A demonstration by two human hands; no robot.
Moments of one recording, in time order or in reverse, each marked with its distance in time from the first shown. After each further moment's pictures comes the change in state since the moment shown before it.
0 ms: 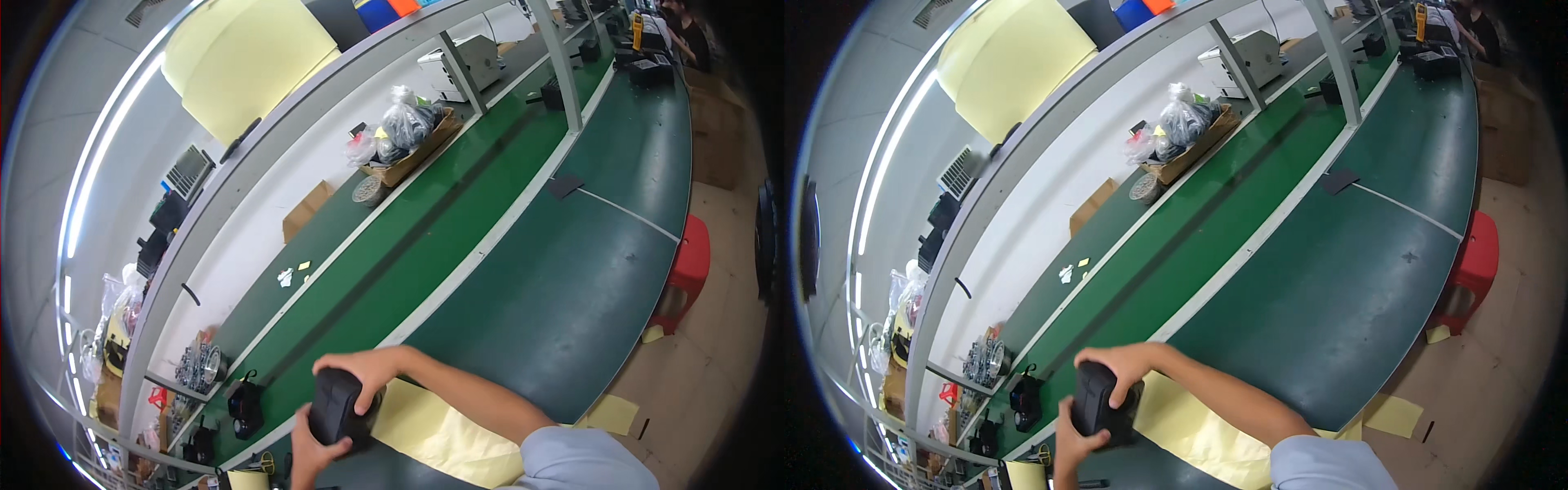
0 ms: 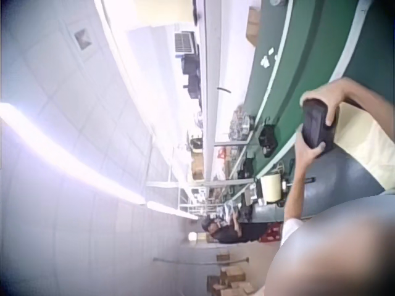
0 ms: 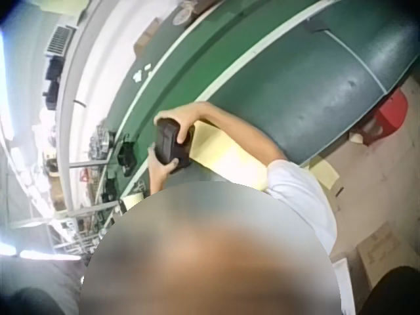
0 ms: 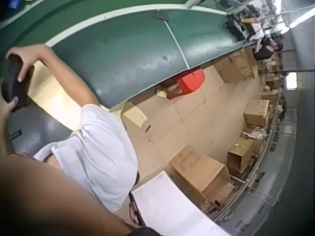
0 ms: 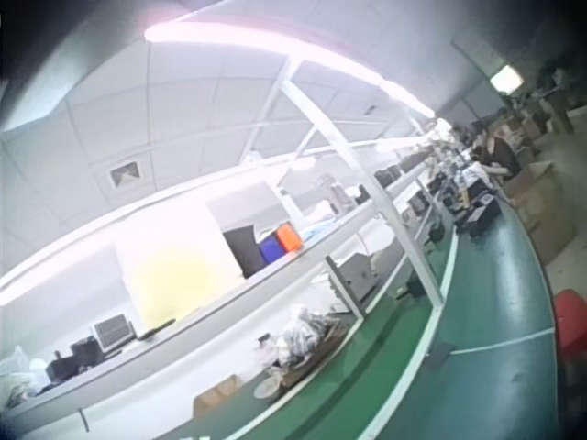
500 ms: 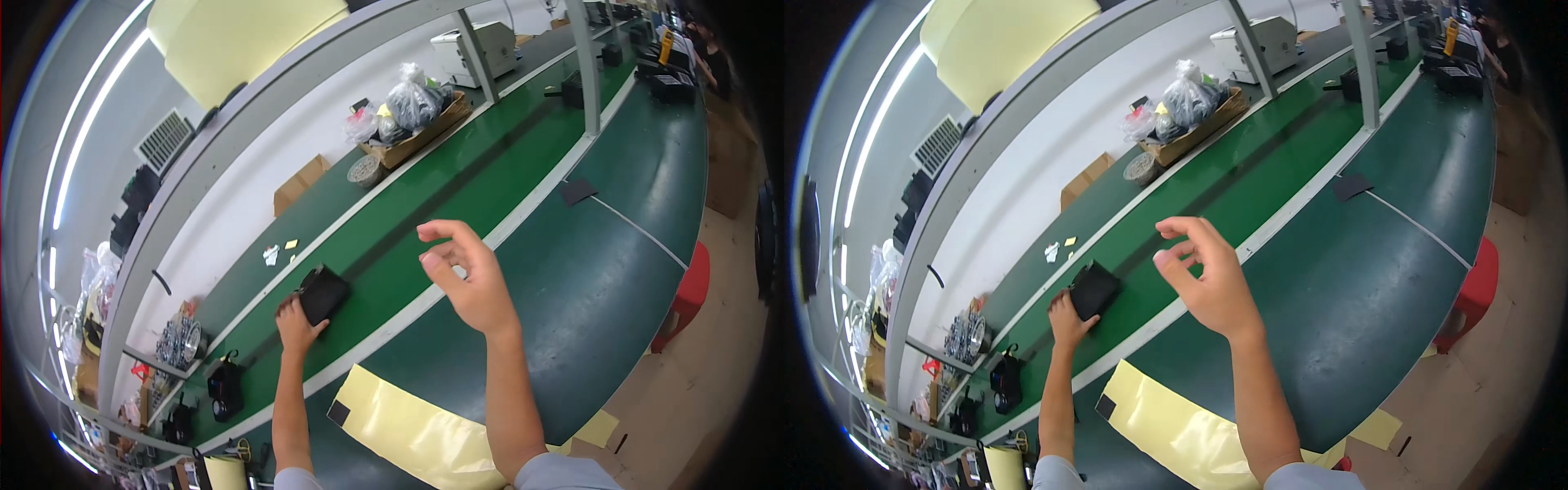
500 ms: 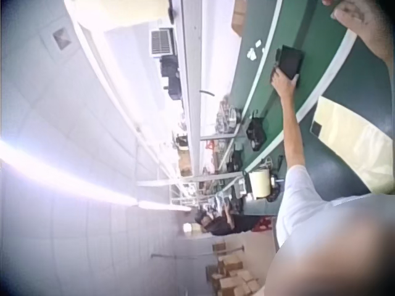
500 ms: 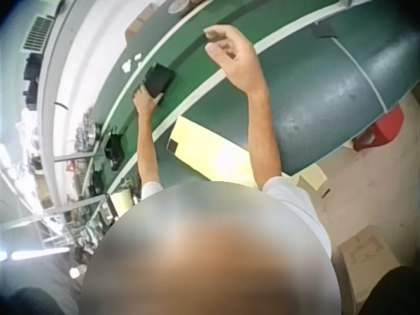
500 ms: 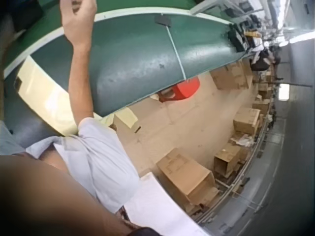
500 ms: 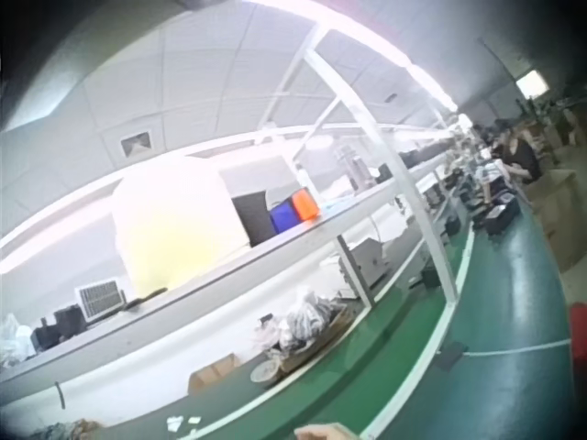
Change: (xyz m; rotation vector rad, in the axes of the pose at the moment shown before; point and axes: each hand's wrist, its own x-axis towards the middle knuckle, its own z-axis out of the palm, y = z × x) left_hand 0.256 -0.105 0.092 0.727 0.279 0.286; right_hand -0.121 -0.106 -0.074 -0.127 1.278 -0.053
